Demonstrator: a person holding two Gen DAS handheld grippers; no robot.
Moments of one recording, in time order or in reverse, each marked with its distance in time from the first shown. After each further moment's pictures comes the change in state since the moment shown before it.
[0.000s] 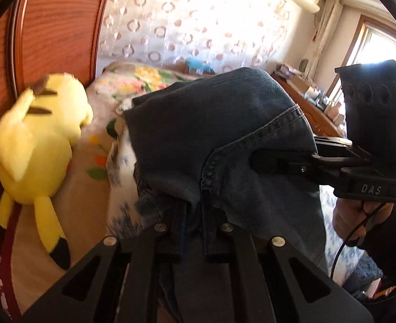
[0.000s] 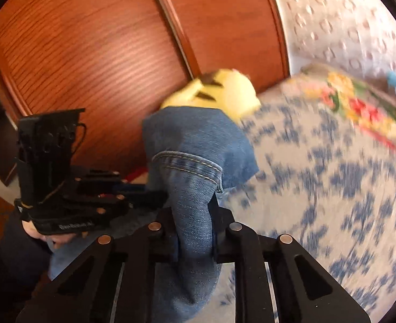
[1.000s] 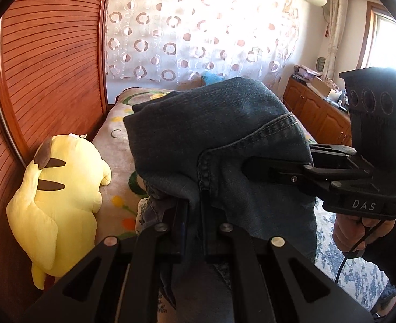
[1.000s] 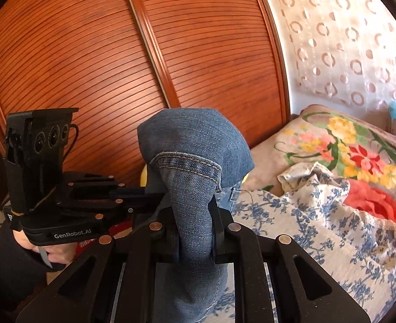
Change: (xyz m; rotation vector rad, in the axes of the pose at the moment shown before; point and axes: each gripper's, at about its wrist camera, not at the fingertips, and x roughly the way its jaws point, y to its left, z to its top) left arm 0.053 0.015 0.132 0.095 -0.023 0.146; right arm 0.020 -0.083 0.106 -0.011 -0.139 -0.004
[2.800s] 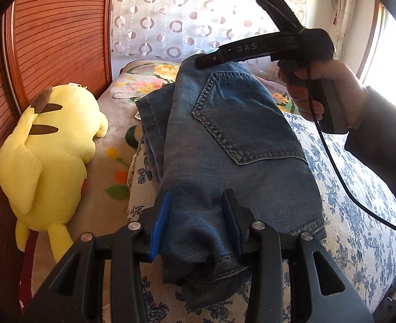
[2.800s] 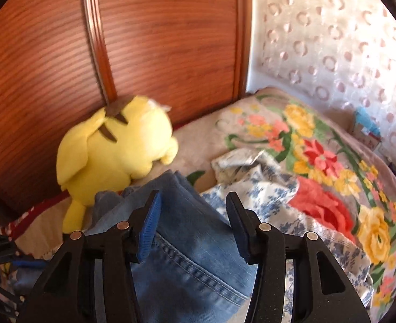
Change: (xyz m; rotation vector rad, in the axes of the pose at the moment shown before) left arm 0.012 -0.020 -0.097 -0.040 0.083 0.019; right arm 0.086 -0.081 0.027 -0.099 0.257 -0.279
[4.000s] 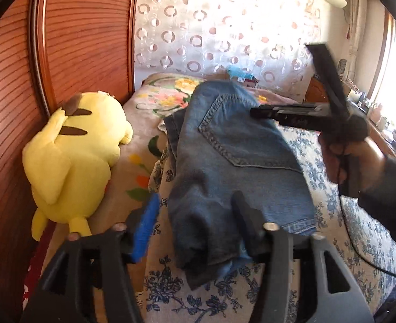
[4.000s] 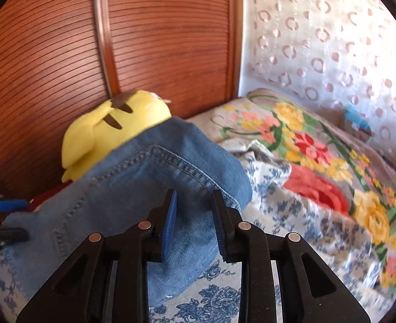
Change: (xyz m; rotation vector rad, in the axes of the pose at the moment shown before) left arm -0.045 0.004 -0.010 -0.052 -0.093 0.096; right arm -0.035 0.014 -0.078 0.070 -0.104 -0.051
